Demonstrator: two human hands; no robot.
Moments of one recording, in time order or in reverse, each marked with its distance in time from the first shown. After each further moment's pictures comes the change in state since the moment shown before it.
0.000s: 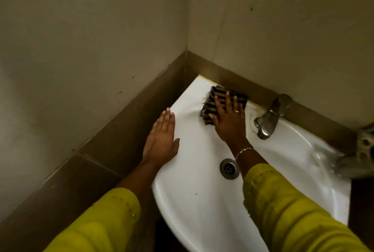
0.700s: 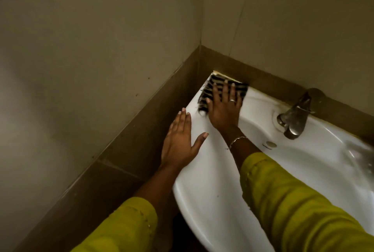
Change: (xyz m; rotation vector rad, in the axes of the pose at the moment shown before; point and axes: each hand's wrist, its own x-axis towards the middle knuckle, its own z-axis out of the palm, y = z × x) left_hand 0.000 -0.003 0.005 -0.152 0.037 -0.056; right_hand 0.032 -0.072 0.009 0.107 0.061 0.100
